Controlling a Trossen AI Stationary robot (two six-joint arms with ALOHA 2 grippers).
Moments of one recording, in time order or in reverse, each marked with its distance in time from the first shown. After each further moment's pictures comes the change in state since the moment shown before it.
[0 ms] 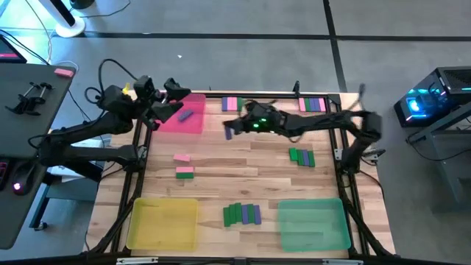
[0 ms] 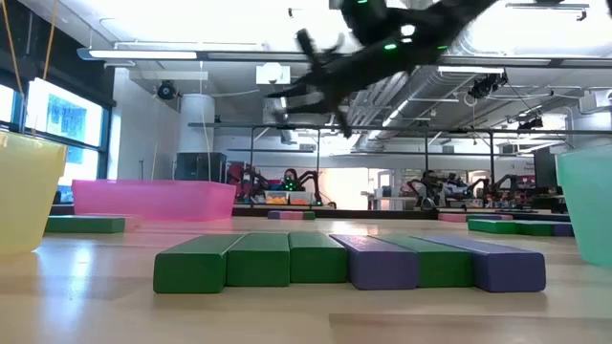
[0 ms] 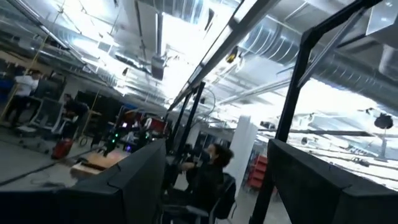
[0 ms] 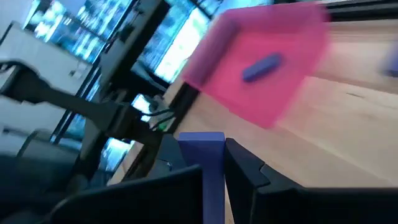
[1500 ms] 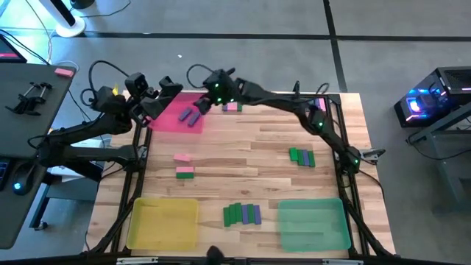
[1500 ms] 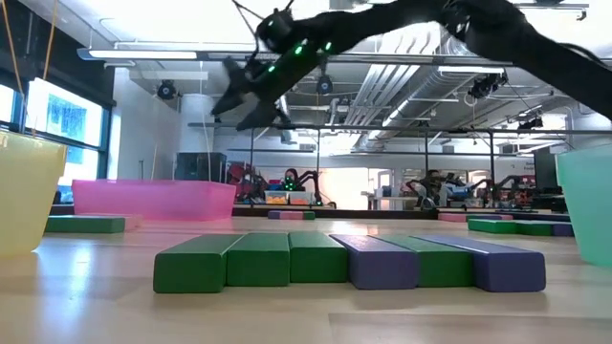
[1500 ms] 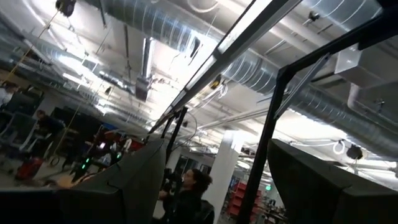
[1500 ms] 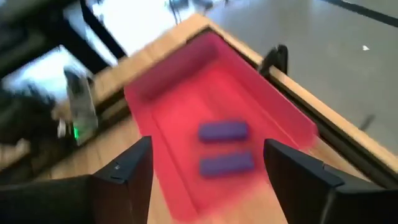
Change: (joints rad) left arm 0.000 -0.007 0.001 0.134 -0.011 -0.126; right arm -0.134 0.584 1.172 -0.858 -0.058 -0.550
